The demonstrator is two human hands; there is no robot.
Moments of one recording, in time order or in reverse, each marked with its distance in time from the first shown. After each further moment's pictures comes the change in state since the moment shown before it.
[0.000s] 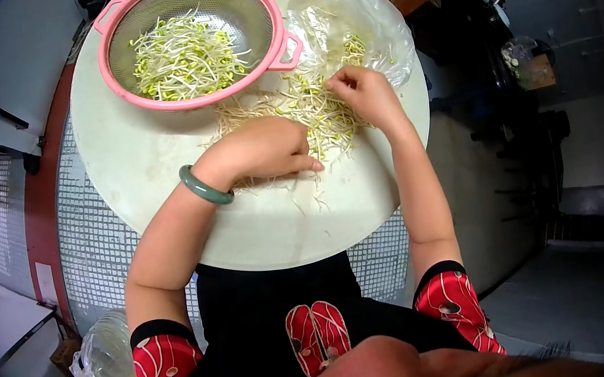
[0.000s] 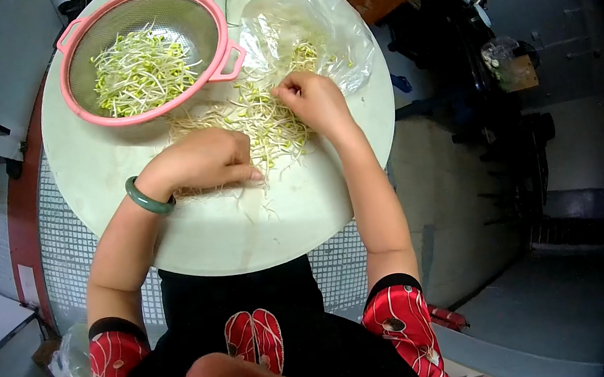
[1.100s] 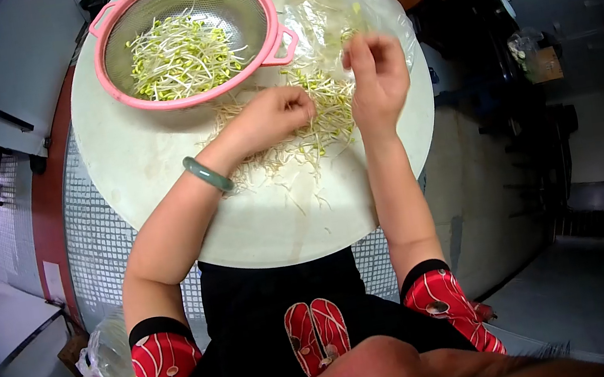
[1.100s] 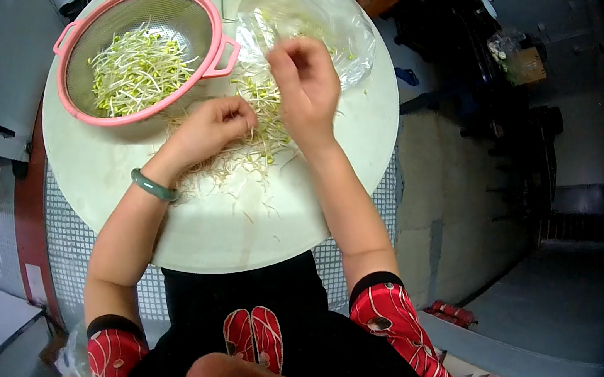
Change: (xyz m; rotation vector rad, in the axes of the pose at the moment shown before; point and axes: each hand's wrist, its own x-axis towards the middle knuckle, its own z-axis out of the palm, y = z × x) left_hand 0.031 -0.023 0.018 -0.728 0.382 -0.121; right_hand -0.016 -0.048 0.016 0.981 0.506 -0.433
